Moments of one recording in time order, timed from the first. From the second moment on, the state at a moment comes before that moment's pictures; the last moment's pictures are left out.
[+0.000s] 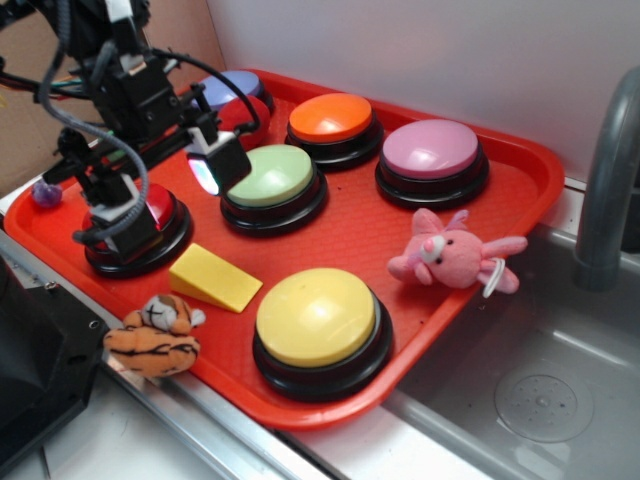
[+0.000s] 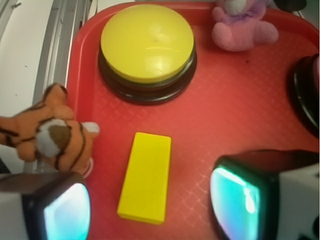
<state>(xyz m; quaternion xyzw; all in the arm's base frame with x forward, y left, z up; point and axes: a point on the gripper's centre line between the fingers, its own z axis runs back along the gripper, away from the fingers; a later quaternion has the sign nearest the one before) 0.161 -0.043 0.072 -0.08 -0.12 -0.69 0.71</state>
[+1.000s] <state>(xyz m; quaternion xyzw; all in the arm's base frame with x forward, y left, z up) 0.160 -0.039 0.027 -0.05 -0.08 -0.71 0.70</state>
